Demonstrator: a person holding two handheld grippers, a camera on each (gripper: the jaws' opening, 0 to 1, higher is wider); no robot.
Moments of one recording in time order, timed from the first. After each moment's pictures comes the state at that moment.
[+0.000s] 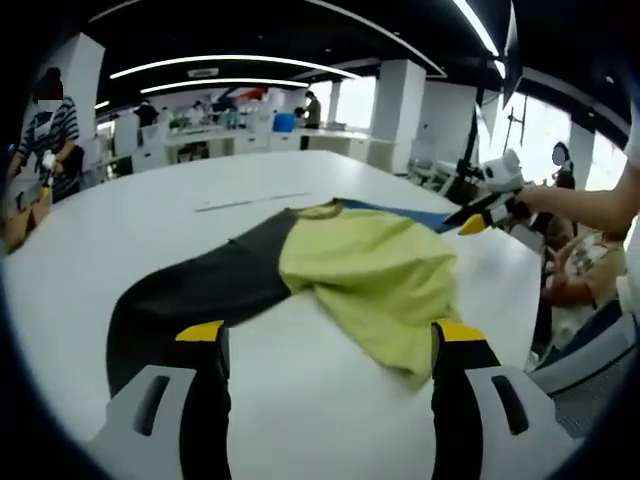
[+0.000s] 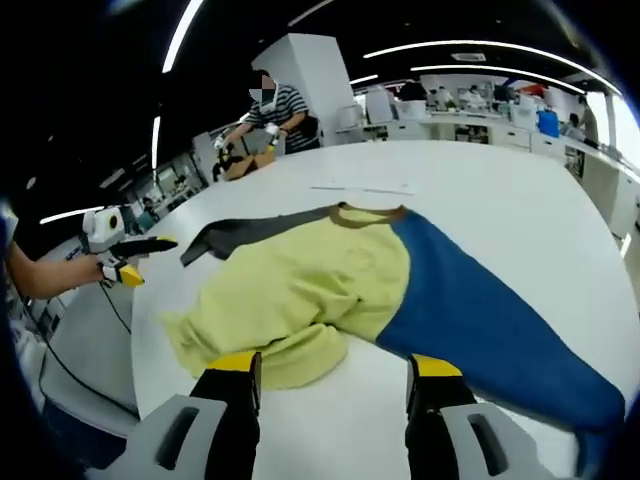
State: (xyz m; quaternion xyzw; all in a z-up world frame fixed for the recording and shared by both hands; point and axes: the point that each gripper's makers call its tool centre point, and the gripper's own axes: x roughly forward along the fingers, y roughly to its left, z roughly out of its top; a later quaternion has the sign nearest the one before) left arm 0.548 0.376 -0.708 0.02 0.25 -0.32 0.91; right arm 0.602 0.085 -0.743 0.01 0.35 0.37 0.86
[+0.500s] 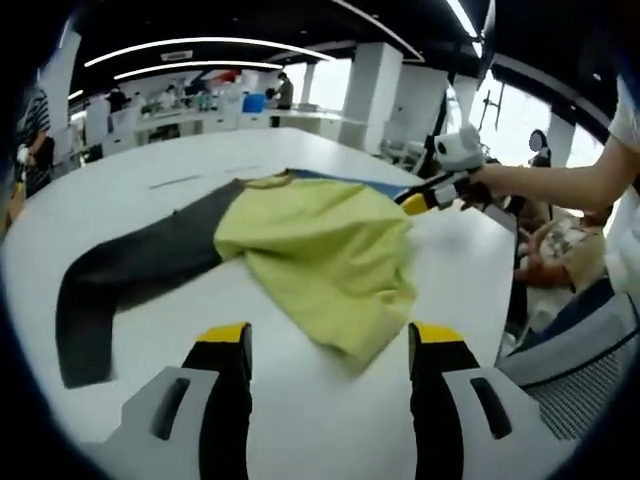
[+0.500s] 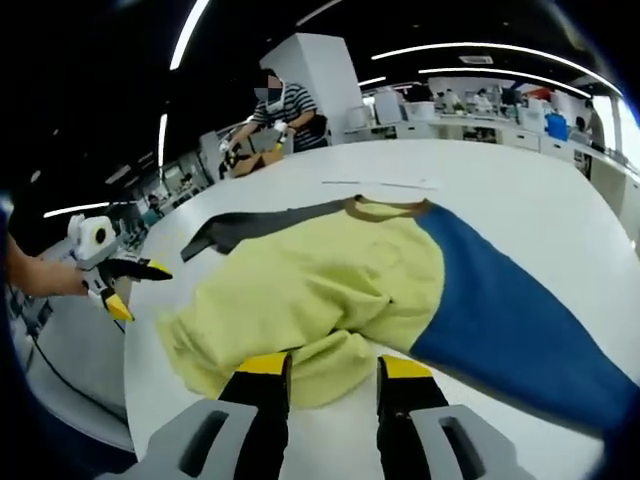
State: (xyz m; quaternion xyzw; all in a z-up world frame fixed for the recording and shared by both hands) left arm 0.512 0.333 -0.746 0.02 0.29 -0.37 0.88; right arm 0.611 0.111 -0.766 0.00 0.34 0.38 0.86
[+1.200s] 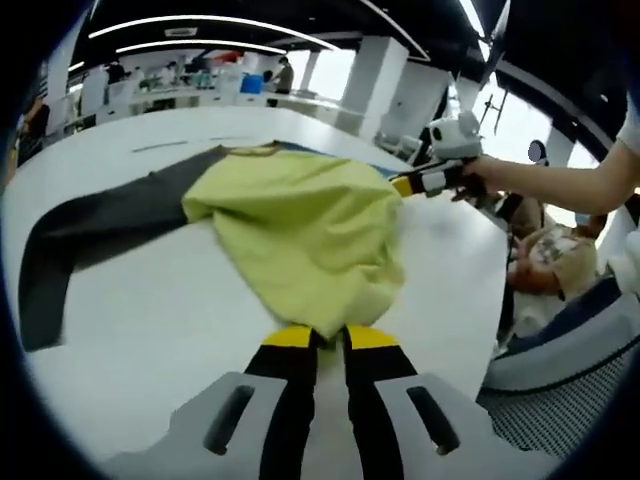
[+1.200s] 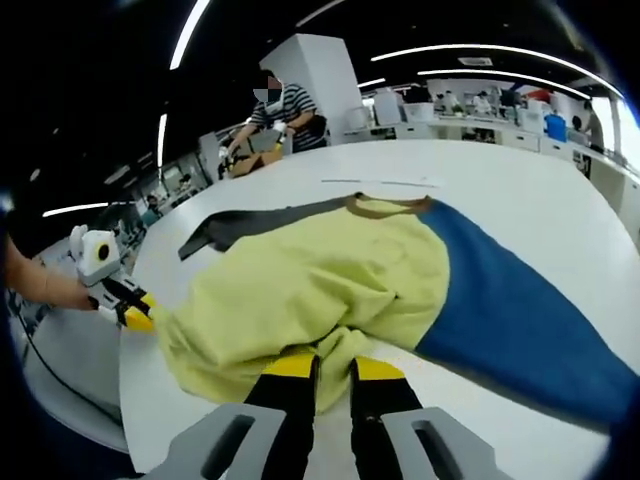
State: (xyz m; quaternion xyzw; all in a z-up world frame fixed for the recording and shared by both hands) left arm 0.502 0.314 -0.773 -0.01 0.32 -0.38 0.87; right arm 0.609 0.114 -0.770 0.00 0.33 0.38 0.86
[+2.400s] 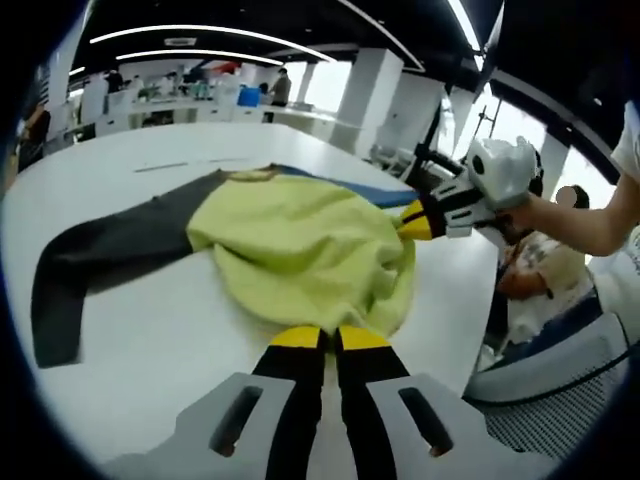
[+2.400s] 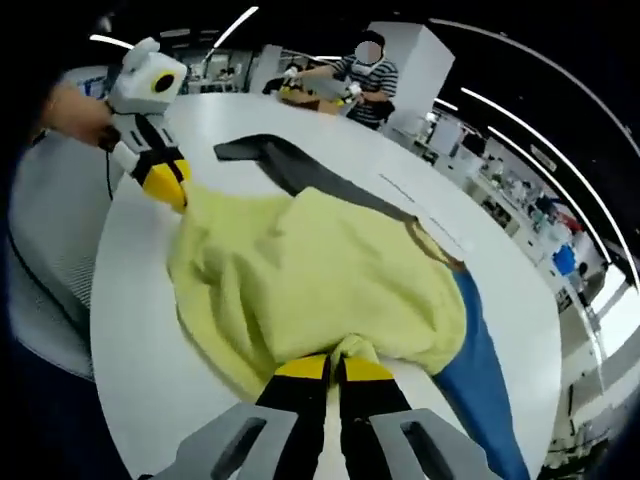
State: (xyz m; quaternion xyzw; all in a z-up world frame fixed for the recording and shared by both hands) left arm 0.504 0.317 -0.743 -0.02 0.30 -0.39 0.87; right arm 0.549 0.157 -0.754 -0.33 0.27 0.37 0.83
